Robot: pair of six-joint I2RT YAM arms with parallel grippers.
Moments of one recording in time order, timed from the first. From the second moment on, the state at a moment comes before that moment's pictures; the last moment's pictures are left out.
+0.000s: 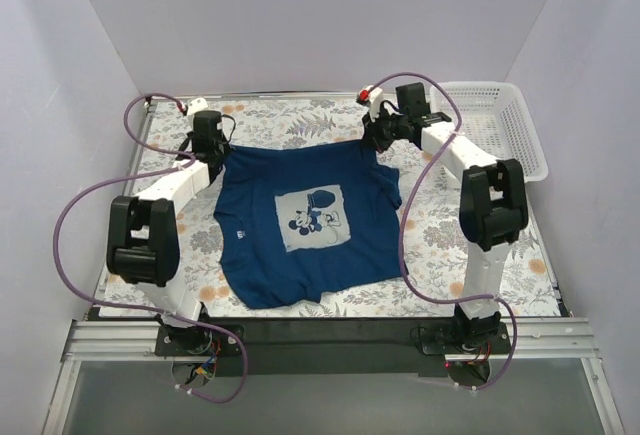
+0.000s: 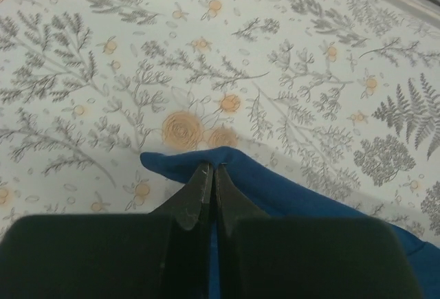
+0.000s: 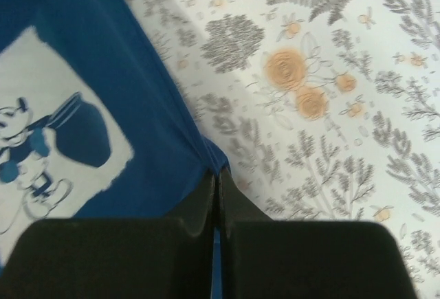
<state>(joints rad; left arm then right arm) -0.13 1.66 1.10 0.02 -0.35 -0.41 0.30 1.95 1.56 -0.36 -0.63 -0.43</state>
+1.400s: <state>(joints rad) -0.14 0.71 1.21 0.16 -0.12 -0.50 0.28 1.23 1.96 -0.82 -0.80 -0.67</state>
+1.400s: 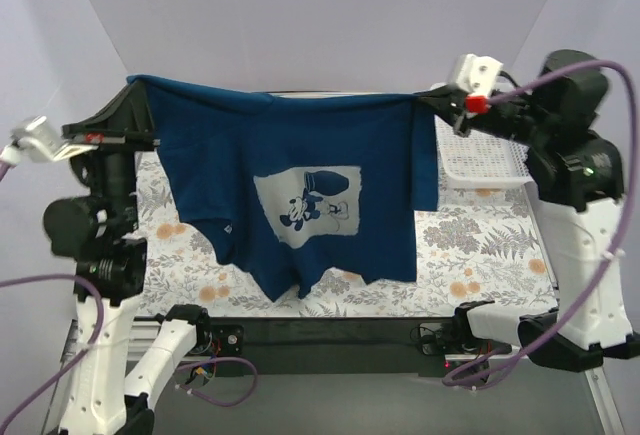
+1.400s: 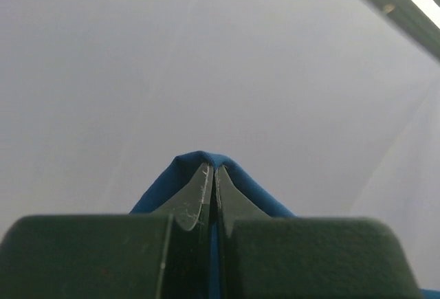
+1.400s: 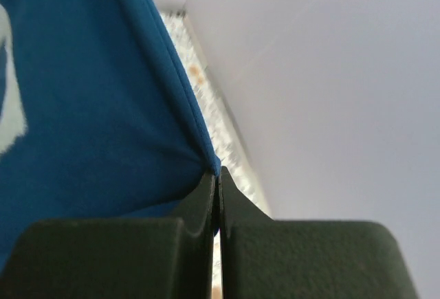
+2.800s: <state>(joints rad) -0.14 1.14 0.78 -0.24 0.23 -0.82 0.22 1.36 0.87 -0.59 -0.65 -0.63</state>
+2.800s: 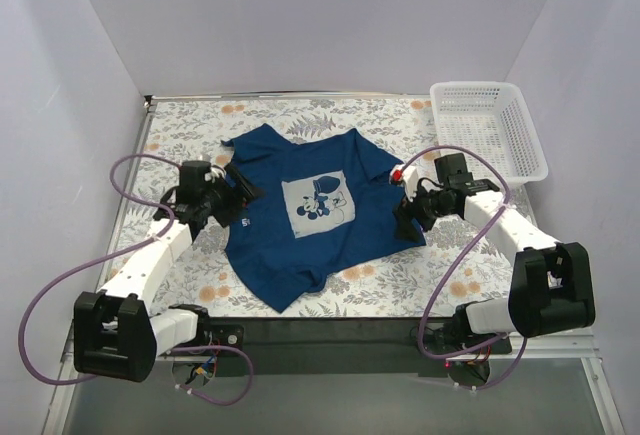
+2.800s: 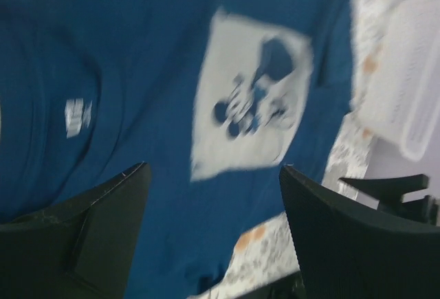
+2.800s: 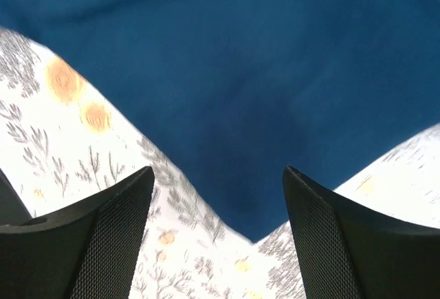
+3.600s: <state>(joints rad) -0.56 1.26 0.73 -0.94 0.06 -1.17 0.21 1.44 0.79 -0.59 -0.41 -0.64</state>
